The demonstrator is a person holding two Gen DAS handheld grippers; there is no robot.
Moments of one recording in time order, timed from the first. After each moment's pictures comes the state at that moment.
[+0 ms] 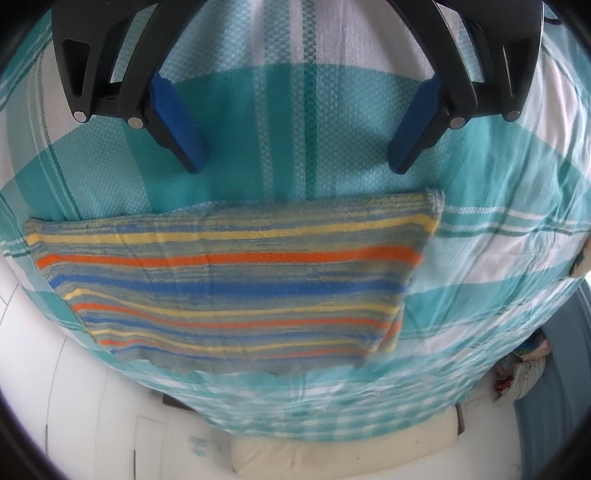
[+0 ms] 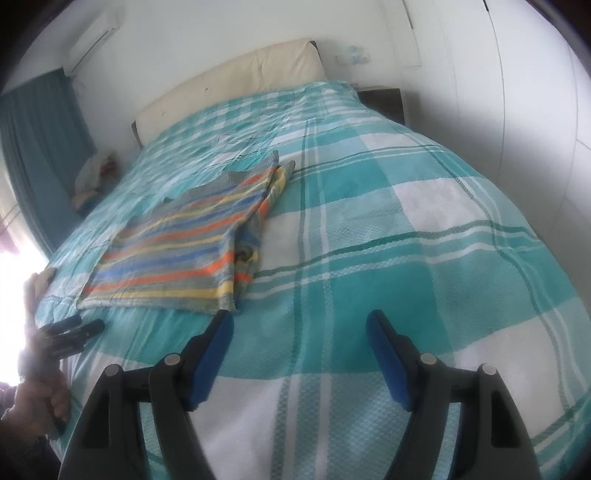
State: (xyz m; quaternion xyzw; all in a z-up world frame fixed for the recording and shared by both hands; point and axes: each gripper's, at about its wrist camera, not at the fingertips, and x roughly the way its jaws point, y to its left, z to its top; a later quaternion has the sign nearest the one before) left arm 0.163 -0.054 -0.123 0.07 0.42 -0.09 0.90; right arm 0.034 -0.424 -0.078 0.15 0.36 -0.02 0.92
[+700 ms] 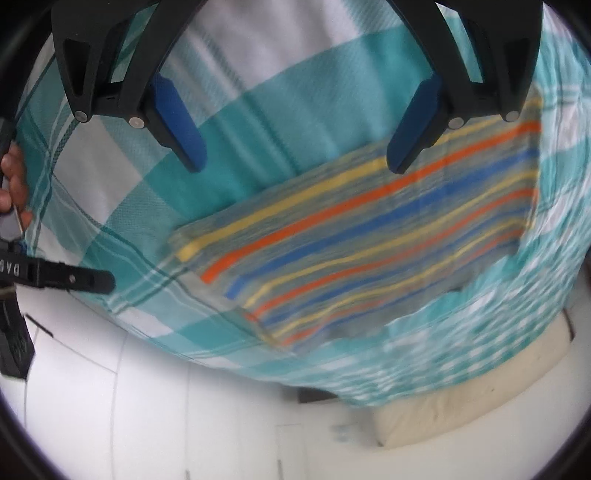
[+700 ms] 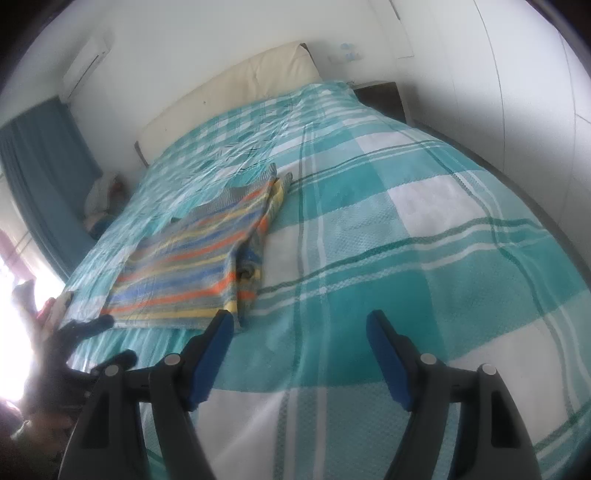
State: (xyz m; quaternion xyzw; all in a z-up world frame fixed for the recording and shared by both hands) left arm 0.131 -0.194 -0.092 0.19 0.36 -0.31 0.86; right arm 0.044 -0.451 -0.070 0.21 0.35 0.00 0.91
